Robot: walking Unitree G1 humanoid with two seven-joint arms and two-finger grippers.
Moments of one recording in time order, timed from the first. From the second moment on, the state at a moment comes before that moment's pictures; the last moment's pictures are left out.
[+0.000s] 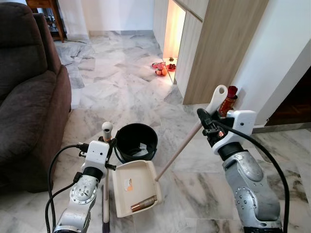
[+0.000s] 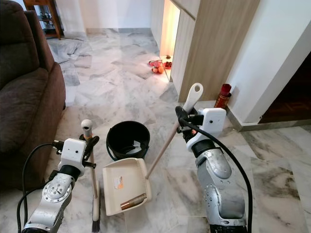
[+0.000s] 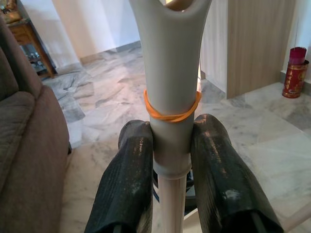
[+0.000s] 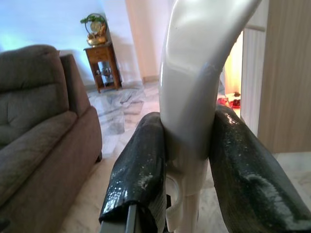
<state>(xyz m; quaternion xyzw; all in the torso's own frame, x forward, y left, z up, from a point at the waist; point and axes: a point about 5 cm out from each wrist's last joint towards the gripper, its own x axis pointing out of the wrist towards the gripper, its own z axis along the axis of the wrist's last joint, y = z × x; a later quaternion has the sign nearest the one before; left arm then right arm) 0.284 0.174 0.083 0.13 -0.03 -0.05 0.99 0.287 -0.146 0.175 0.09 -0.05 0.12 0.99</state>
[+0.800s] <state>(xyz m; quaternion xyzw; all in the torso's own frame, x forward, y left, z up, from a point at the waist) 0.284 0.174 0.081 0.14 -0.03 -0.05 0.99 0.309 -0.129 0.224 0.16 -0.15 0.07 0.97</state>
